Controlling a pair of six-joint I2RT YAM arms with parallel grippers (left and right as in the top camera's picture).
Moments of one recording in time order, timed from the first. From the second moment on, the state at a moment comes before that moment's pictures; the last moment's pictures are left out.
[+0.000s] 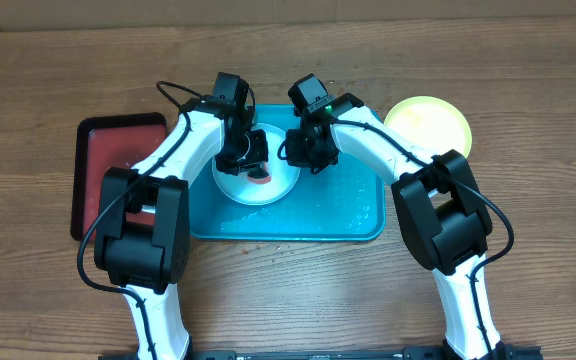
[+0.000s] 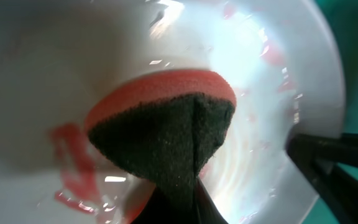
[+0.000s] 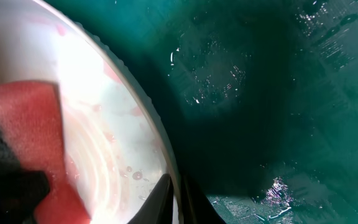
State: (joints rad) left arm -0.23 2.06 1.45 -0.77 0.26 -0.35; right arm 0.54 2.28 1.74 -0.79 -0.23 0.51
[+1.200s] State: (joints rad) left arm -0.25 2.05 1.51 -0.78 -0.04 -0.26; right arm 0.56 2.29 1.74 -0.78 -0.26 0.51
